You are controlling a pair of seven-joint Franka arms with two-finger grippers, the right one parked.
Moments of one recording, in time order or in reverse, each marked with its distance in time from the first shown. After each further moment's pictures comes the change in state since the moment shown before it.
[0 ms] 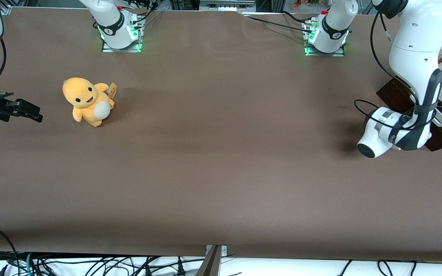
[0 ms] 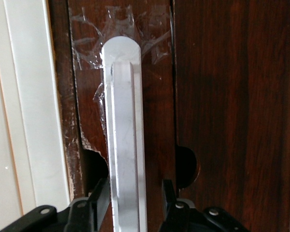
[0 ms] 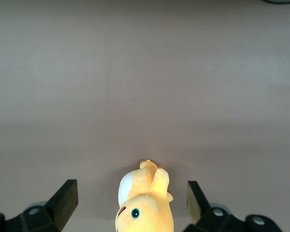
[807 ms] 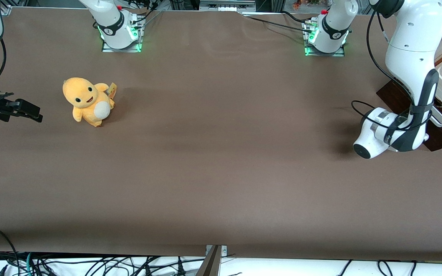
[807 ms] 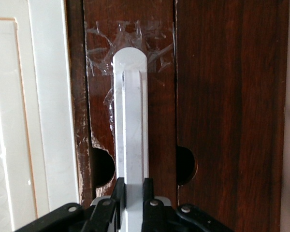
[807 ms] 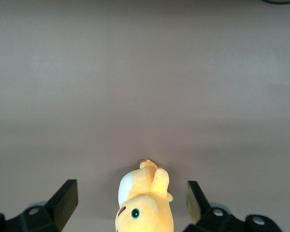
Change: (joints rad) arm -0.025 0.000 0.000 0.010 0.003 -0.007 -0.012
